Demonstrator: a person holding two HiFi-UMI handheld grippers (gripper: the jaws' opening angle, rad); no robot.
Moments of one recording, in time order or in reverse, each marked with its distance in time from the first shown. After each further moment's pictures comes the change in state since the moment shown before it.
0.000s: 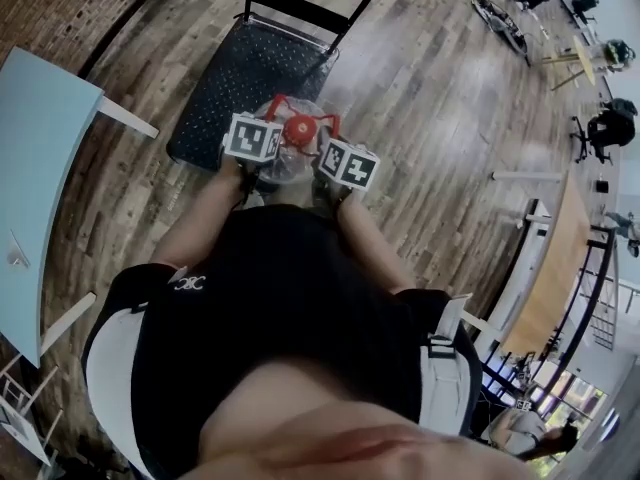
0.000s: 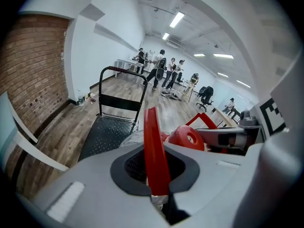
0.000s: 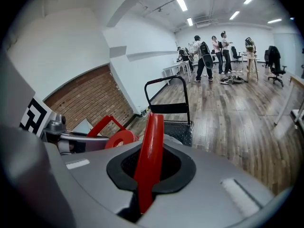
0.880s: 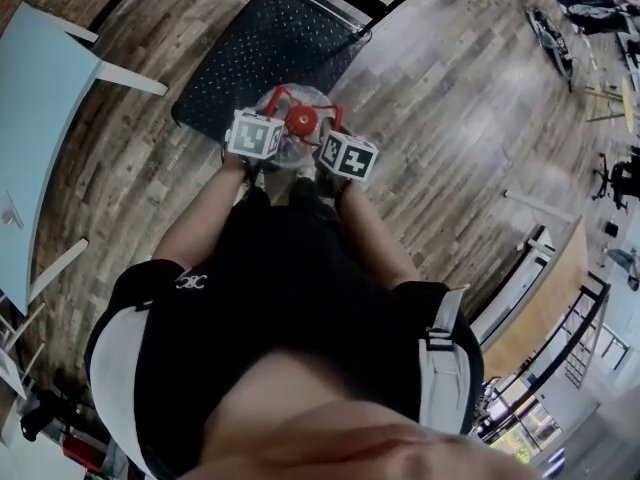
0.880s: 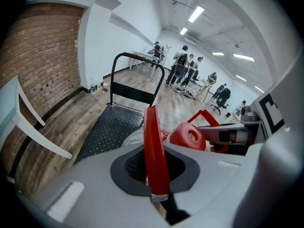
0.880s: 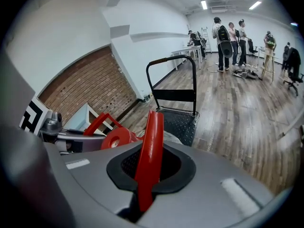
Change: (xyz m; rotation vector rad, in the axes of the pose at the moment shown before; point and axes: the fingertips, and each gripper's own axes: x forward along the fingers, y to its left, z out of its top) left arm 0.075 0.039 -0.022 -0.150 0.065 0.126; right arm 0.090 -0.038 -0.012 -0.098 0.204 0.056
